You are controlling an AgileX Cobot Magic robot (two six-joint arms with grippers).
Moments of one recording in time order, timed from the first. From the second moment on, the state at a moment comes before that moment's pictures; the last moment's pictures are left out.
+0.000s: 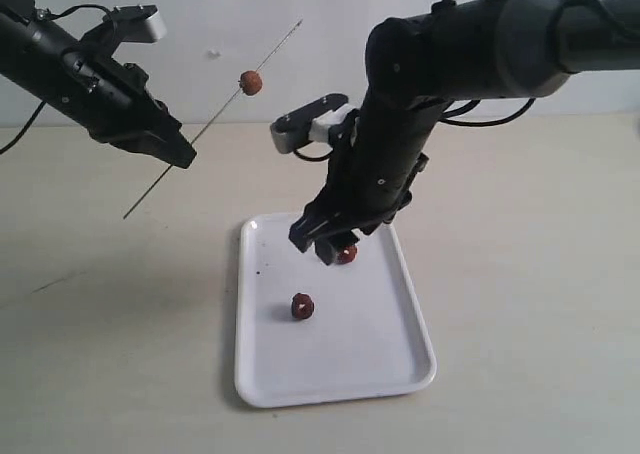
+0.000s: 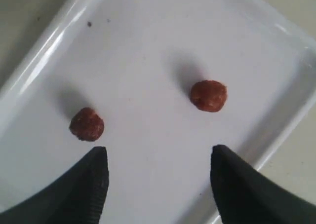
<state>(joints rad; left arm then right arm) -0.20 1.91 -1.47 -0.65 0.94 0.86 0.45 2.01 -1.45 0.08 0.84 -0.20</state>
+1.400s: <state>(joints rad) -0.10 1.91 -1.47 -0.62 0.90 0.75 0.47 2.18 -1.77 0.20 1.22 -0.07</state>
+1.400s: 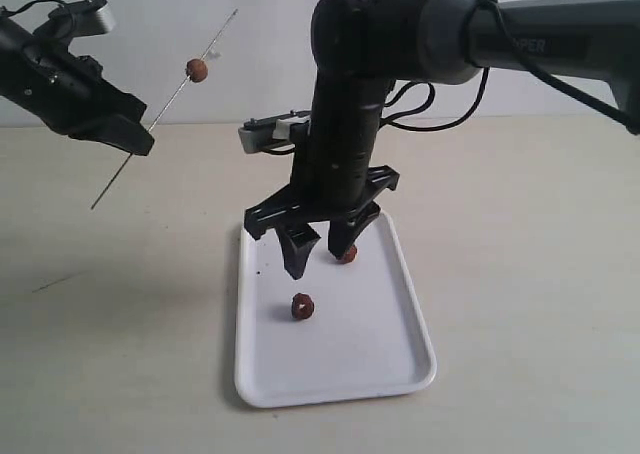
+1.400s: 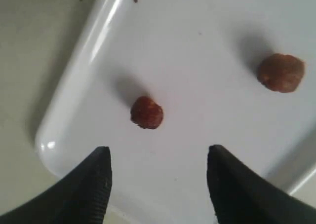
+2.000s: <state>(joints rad) -0.10 1.91 -1.47 -0.62 0.90 0.75 0.47 2.18 -1.77 0.21 1.22 -0.08</state>
